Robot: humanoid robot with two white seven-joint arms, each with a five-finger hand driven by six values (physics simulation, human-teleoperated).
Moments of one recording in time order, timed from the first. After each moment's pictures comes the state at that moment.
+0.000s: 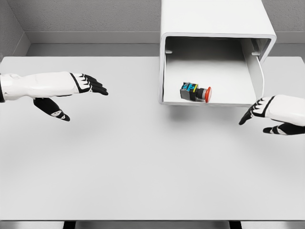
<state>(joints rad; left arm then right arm) -0.78 1.00 -0.78 -1.58 0.07 -0.61 -0.61 -0.16 -1.14 0.19 -1.76 0.02 -0.61 0.61</state>
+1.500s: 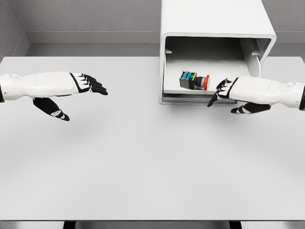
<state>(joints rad) -0.78 1.00 -0.78 -1.58 0.06 -0.61 -0.61 -0.60 -0.94 0.57 -1.59 0.12 -0.61 0.61</state>
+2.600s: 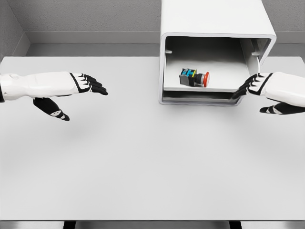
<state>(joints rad) -0.78 1.00 -0.78 -1.58 0.06 -0.61 -0.61 -0.30 -1.03 0.18 -1.73 0.12 -0.61 0.61</state>
